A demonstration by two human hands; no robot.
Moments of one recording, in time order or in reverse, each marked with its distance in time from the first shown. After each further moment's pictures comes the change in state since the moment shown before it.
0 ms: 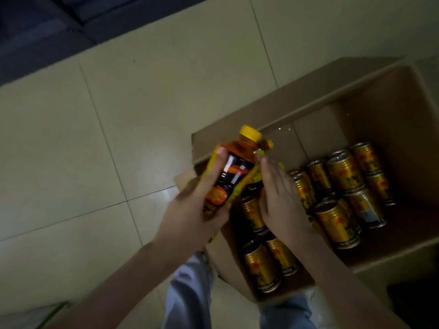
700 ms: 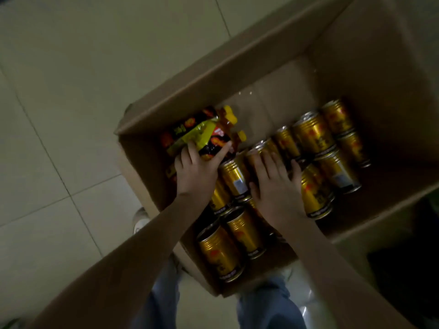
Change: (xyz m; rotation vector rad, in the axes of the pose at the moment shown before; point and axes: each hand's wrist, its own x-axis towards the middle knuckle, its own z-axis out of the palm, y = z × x) left_hand 0.084 -0.050 0.195 0.808 -0.043 -0.034; right_hand -0.060 0.099 0.040 -0.324 -0.170 0.263
